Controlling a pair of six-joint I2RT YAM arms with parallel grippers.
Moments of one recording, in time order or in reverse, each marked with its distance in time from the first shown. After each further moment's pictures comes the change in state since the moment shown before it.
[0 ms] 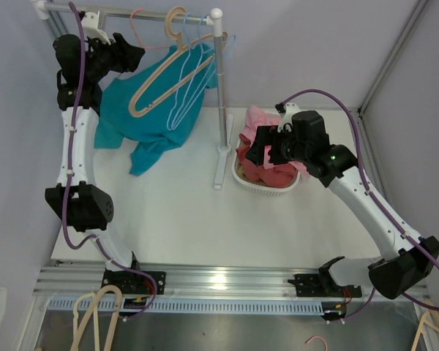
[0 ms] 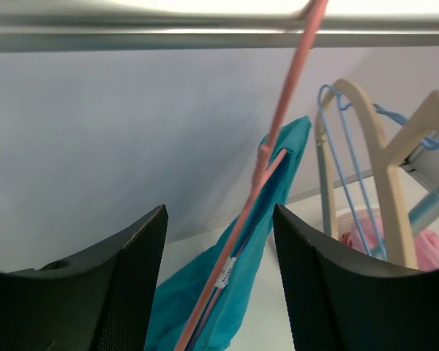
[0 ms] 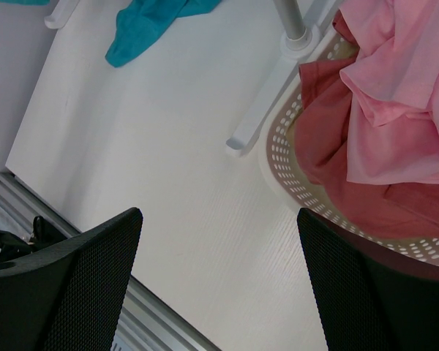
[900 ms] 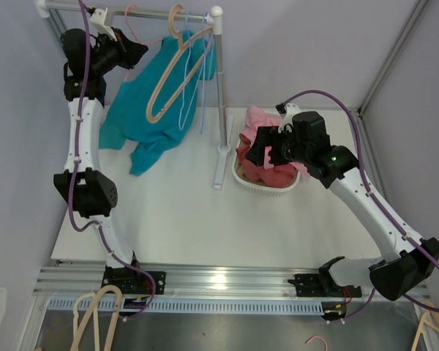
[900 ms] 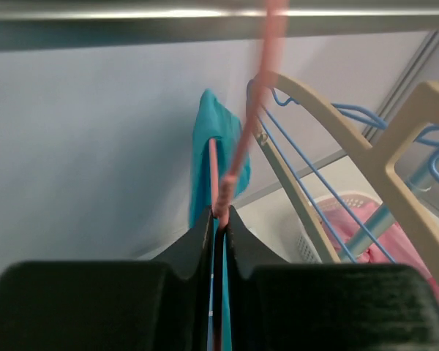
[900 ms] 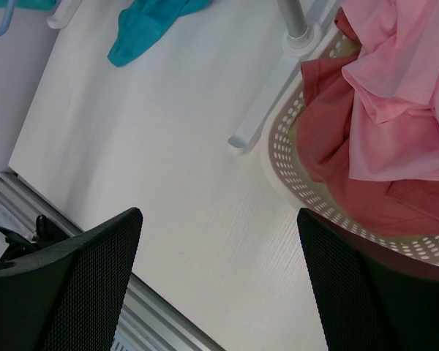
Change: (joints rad) left arm 0.000 0.169 0.181 -0.008 0.184 -0.048; right arm 0.003 -0.011 -0.008 0.000 0.000 0.007
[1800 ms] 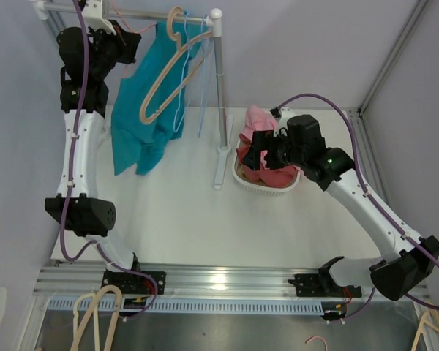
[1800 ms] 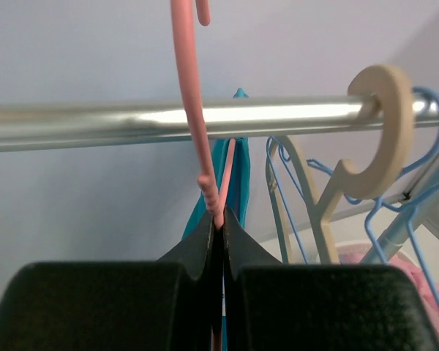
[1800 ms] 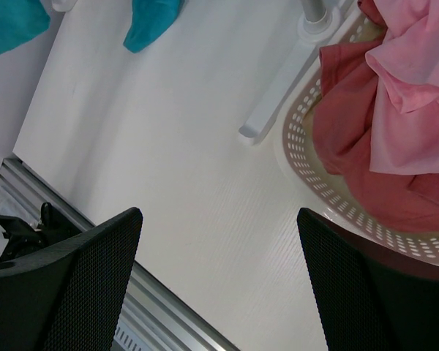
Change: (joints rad) left arm -0.098 -0.211 -0.107 -0.029 -0.328 0.035; right arm 0.035 0.000 -0.017 0.003 0.000 0.014
